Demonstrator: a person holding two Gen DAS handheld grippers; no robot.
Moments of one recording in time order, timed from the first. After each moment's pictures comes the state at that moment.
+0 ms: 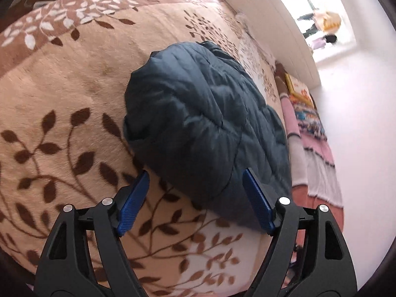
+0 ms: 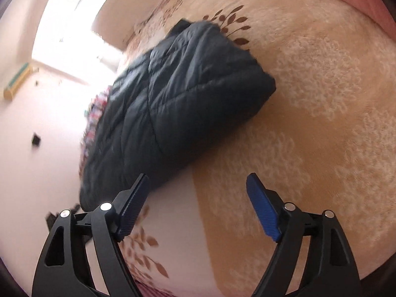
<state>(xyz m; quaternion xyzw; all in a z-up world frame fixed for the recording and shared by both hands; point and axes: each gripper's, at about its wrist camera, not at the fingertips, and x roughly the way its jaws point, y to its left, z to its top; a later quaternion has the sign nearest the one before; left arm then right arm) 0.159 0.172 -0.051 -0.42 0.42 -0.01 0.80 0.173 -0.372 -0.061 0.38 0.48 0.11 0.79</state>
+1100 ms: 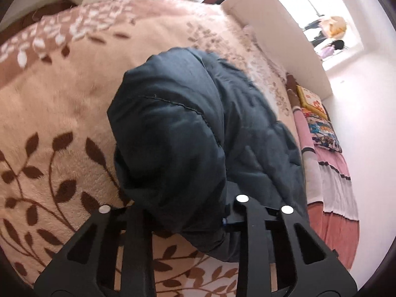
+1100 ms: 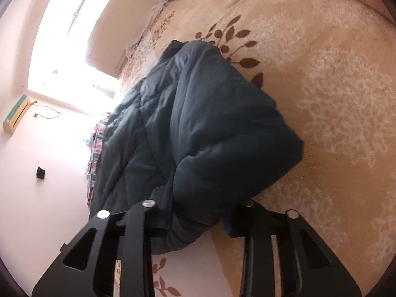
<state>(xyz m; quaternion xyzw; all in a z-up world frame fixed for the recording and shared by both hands) 0.200 0.145 -0.046 -0.39 0.39 0.04 0.83 0.219 -0.373 -0.062 0.41 0.44 0.09 0.79</state>
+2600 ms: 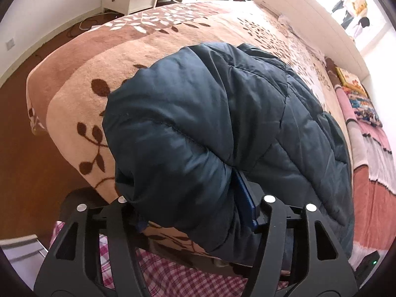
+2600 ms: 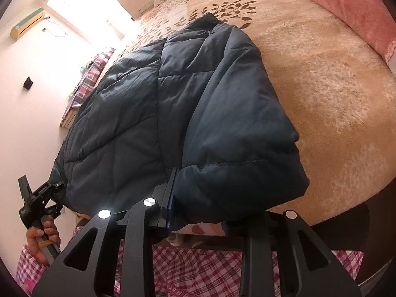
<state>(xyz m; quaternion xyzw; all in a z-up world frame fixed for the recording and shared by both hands) 0.018 0.144 -0.053 -0.29 0.46 0.17 0.82 0.048 -0.342 -0.049 0.22 0.51 0.13 0.82</state>
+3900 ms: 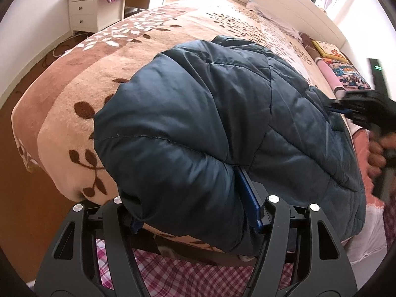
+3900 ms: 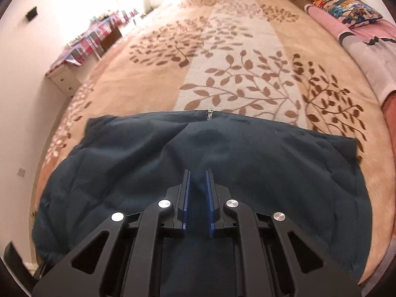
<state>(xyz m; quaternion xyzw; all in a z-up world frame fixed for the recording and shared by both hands) 0.019 0.141 -0.055 -0.22 0.46 0.10 0.85 0.239 -0.105 0.007 -0.01 0.53 0.16 0.83</state>
